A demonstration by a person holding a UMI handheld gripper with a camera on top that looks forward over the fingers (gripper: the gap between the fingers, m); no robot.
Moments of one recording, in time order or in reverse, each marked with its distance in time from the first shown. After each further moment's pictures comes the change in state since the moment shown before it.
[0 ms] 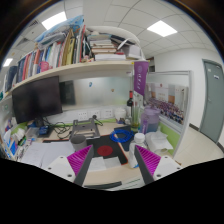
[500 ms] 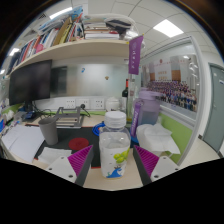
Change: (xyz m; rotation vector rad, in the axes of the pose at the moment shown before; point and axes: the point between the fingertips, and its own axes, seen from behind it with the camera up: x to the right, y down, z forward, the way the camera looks) arm 0.097 0.078 0.140 0.040 -0.044 -0.099
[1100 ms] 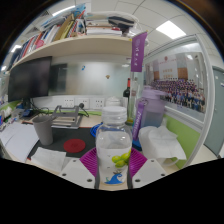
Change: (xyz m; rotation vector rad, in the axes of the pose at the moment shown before) arm 0.002 0.004 0.035 0.017 0.001 -0.030
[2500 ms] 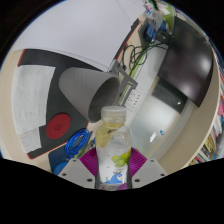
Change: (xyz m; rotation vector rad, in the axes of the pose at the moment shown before) arm -0.156 -0.115 0.091 -0.142 0.076 -2.004
